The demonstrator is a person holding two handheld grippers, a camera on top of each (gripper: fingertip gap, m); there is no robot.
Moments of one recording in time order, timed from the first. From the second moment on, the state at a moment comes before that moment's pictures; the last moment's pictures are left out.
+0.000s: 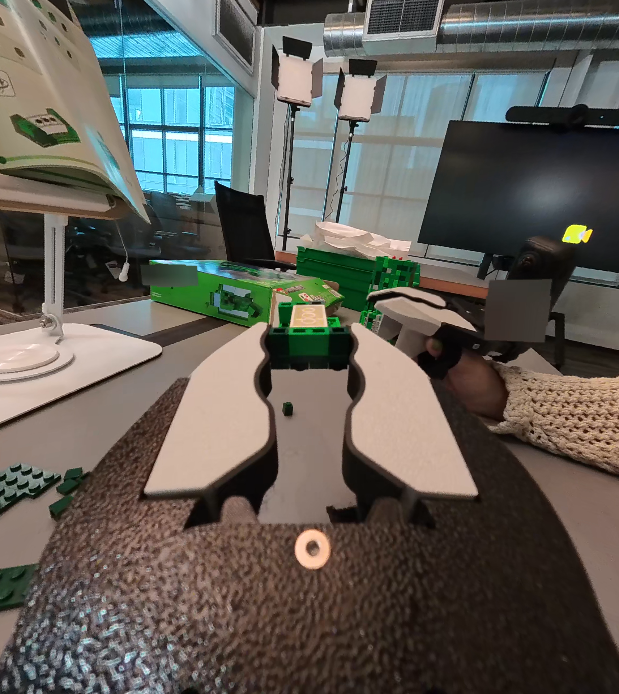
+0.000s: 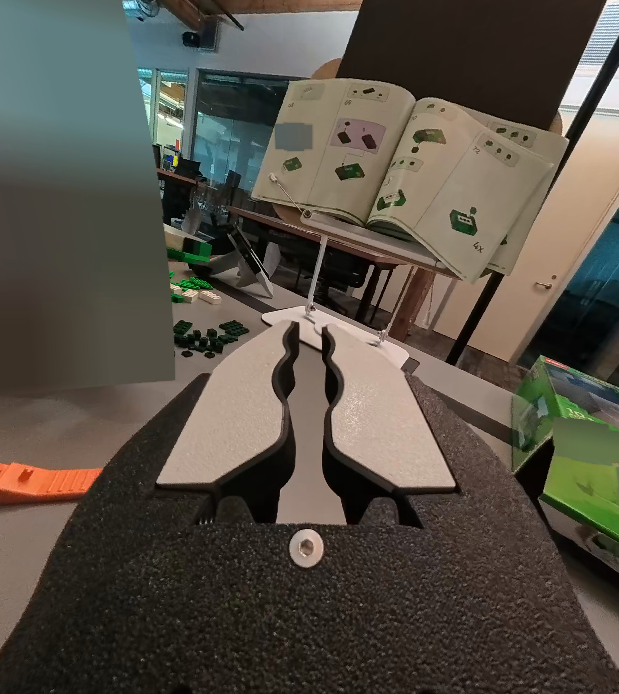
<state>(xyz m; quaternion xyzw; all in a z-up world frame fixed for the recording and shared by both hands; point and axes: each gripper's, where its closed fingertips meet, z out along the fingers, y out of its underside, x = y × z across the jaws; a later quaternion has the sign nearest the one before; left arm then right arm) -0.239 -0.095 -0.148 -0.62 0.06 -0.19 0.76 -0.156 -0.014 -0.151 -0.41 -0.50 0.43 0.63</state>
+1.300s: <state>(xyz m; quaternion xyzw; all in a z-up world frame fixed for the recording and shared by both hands) -0.436 -0.243 -0.125 -0.56 -0.16 0.23 0.78 -0.287 -0.173 -0.184 -0.32 -0.79 0.38 0.36</state>
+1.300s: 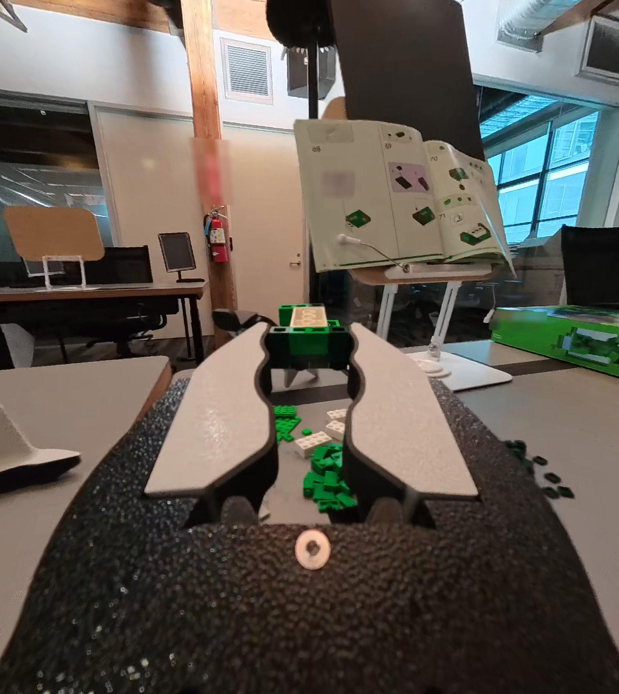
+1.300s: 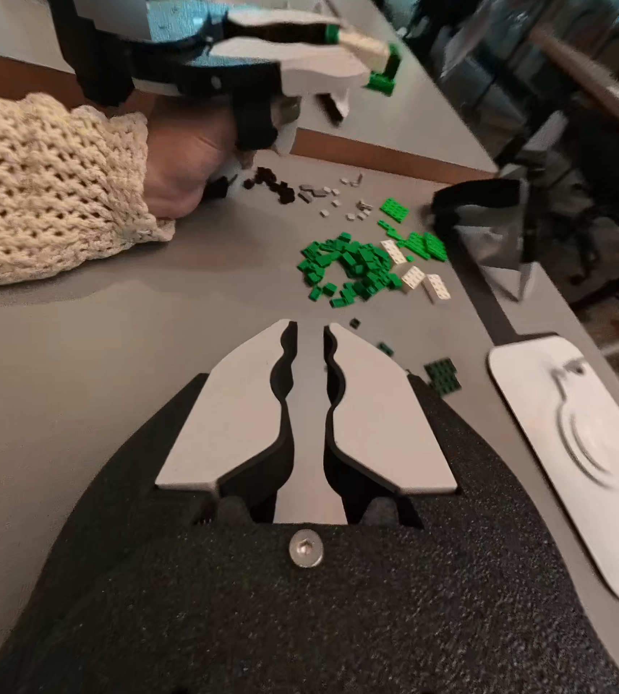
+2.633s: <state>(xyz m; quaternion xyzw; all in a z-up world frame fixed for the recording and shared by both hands) -0.441 -0.237 -0.125 -0.55 -0.19 0.12 0.80 -0.392 -0.185 -0.268 -0.02 -0.98 0.15 0.11</state>
